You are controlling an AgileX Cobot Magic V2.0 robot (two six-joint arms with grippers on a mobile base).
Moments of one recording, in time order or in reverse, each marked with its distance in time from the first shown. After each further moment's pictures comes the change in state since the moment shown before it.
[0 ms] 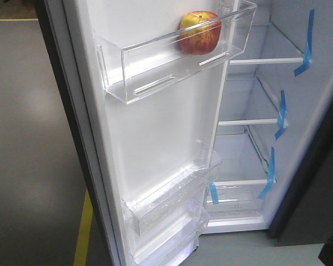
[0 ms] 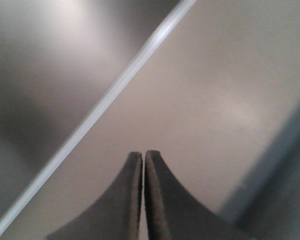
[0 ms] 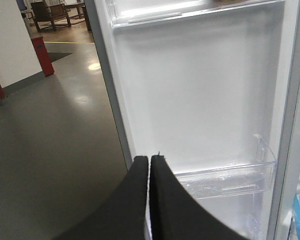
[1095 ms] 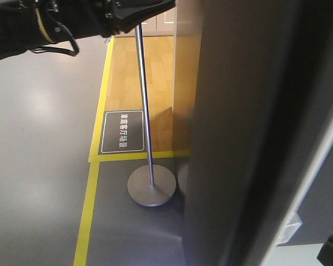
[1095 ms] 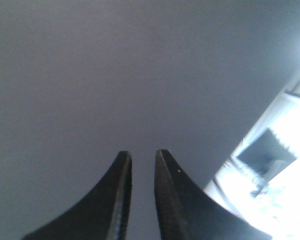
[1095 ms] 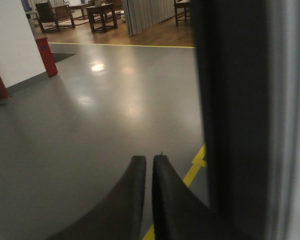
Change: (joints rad) left arm -0.365 -0.001 -0.005 0.215 -0.075 -0.004; right arm 0.000 0.000 0.000 0.019 -0.004 -0.031
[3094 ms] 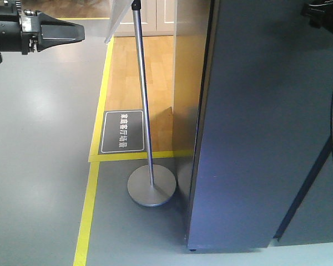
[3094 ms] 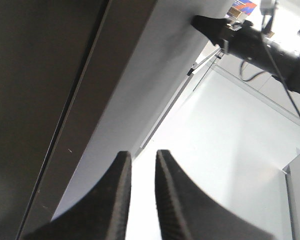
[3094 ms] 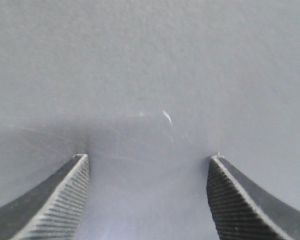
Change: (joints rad) left arm 0.333 0.000 0.000 0.406 0.055 0.000; right arm -0.209 1.668 -1.141 0.281 -0.707 -0.380
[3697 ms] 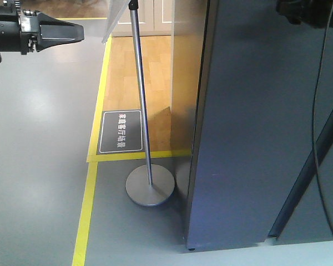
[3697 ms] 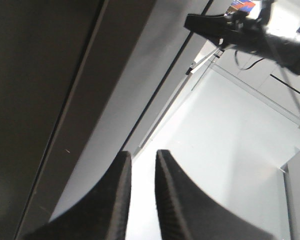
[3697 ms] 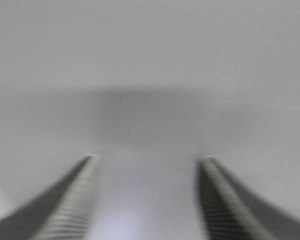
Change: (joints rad) left arm 0.000 -0.006 0.000 0.000 -0.008 0.000; right arm -0.007 0.004 -0.170 -0.085 0.464 -0.029
